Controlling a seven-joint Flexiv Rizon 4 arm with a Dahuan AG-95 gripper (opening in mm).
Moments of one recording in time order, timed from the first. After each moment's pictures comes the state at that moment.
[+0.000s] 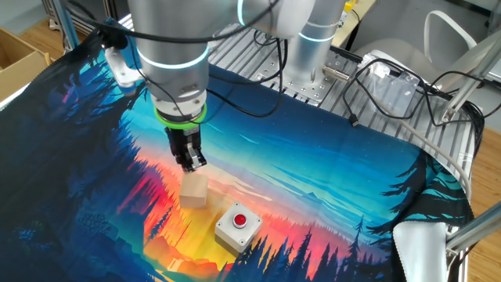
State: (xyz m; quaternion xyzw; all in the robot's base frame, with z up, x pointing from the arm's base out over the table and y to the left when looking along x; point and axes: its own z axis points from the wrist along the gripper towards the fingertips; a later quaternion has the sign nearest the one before) arm 0.583 -0.040 0.099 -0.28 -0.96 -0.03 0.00
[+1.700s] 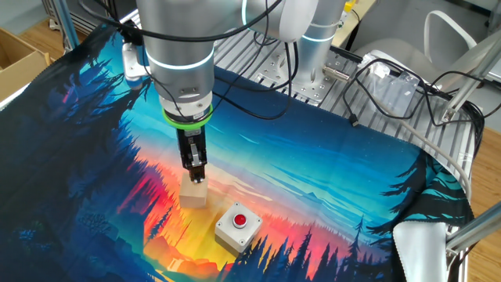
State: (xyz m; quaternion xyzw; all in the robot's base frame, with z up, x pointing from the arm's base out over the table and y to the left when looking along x) arm 0.575 -0.029 0.082 -0.37 -0.93 -0.03 0.00
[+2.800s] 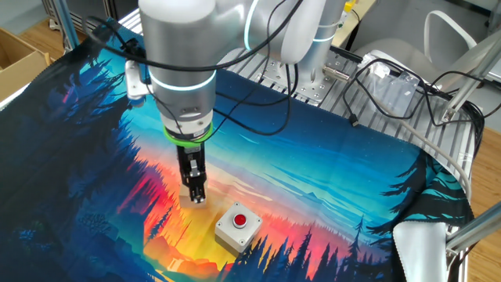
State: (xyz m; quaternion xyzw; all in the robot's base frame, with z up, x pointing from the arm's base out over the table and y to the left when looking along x) arm 0.596 -0.020 0.059 -0.38 -0.93 -0.03 -0.01
